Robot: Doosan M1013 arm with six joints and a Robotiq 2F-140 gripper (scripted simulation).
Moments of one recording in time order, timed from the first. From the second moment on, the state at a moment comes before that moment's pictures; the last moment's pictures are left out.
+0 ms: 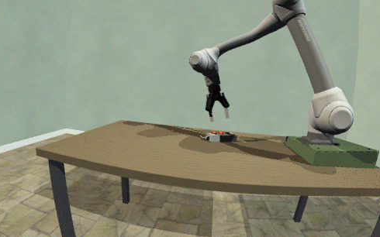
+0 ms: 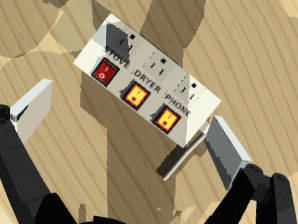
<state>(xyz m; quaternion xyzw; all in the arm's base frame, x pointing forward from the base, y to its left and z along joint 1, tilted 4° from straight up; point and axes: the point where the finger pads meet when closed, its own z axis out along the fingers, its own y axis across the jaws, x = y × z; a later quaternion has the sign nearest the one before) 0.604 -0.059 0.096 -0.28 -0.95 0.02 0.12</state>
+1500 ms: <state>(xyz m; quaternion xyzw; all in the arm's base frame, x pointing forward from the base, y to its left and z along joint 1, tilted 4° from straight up) 0.604 -0.054 0.147 0.08 -1.00 0.03 -0.03</state>
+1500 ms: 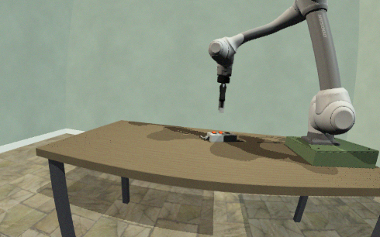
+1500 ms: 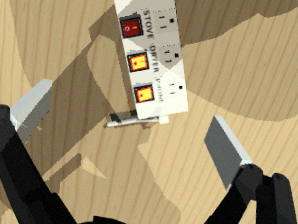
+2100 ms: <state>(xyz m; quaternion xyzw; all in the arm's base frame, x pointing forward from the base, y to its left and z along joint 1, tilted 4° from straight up) 0.571 -0.065 0.114 0.20 -0.98 0.03 -0.02</state>
